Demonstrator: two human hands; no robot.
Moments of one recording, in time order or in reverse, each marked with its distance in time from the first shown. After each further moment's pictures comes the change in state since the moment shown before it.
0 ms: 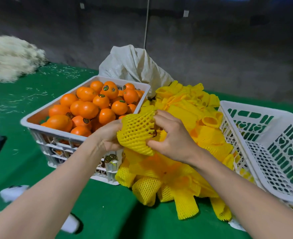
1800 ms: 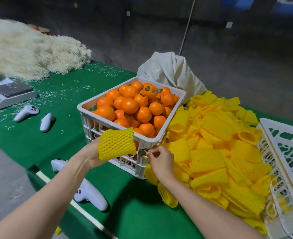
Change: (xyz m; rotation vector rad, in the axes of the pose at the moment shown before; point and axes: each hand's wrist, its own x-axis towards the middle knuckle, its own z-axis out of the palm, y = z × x) left_hand -0.094 -0.040 -0.112 -0.175 0.311 0.190; right_hand -0.030 0.012 0.162 0.161 0.068 0.679
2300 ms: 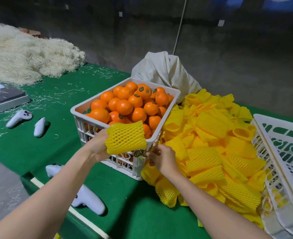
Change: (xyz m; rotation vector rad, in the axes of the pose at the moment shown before) left_hand 0.013 0.015 0.027 0.241 -0.077 0.067; right_hand 0.011 0.000 -0.024 0.084 -0.161 0.074
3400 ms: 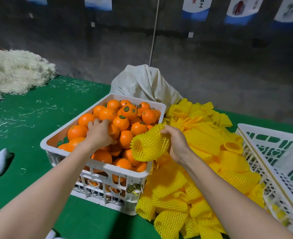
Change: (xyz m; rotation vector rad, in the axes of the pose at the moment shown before) left_hand 0.151 0.046 -0.025 1.497 0.306 0.114; right_hand 0.091 -0.068 -0.060 0.682 0.068 0.088
